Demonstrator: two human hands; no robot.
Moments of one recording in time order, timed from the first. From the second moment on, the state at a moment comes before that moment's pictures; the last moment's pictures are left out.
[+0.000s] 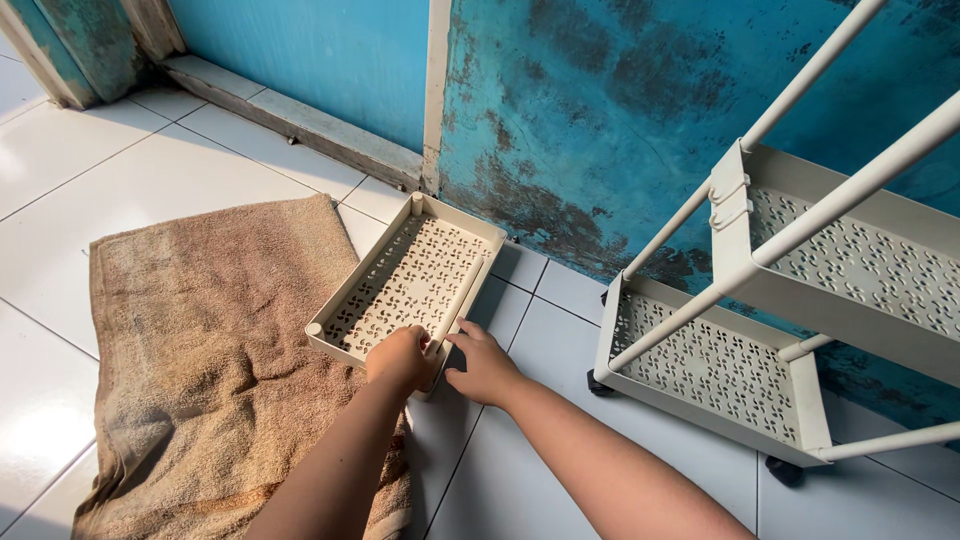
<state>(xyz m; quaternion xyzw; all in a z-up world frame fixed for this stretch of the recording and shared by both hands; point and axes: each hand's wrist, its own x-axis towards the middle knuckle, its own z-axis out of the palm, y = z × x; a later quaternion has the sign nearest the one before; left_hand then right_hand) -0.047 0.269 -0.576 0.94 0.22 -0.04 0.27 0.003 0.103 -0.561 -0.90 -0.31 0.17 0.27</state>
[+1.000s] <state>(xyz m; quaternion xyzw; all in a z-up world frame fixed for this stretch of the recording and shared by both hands) -0.042 0.262 -0.566 0.94 0.23 -0.14 0.20 0.009 0.092 -0.544 -0.81 -0.20 0.33 0.44</state>
